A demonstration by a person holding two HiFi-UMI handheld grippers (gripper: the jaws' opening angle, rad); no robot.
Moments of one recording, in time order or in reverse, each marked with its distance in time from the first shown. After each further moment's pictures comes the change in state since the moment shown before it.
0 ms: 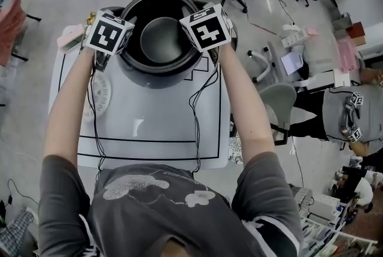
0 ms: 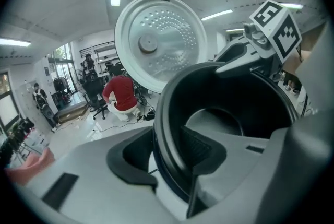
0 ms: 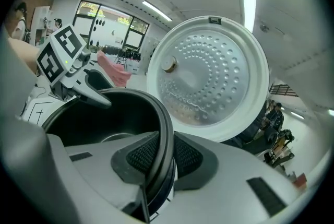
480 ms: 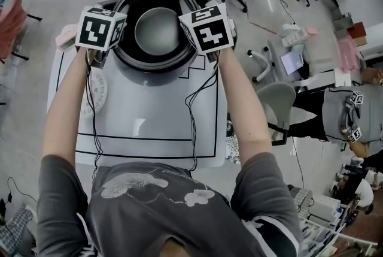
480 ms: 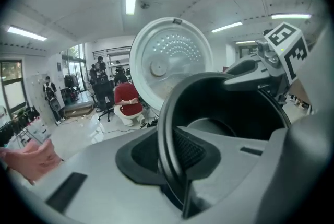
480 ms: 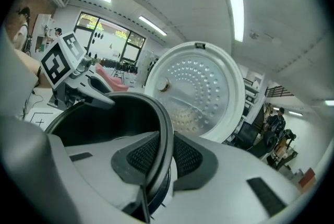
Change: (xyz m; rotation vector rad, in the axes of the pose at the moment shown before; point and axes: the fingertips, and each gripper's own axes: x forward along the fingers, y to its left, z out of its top) left arm -0.028 0.007 0.034 -0.111 -0.104 0.069; right arm -0.030 -0.010 0.020 0.054 -0.139 -0.025
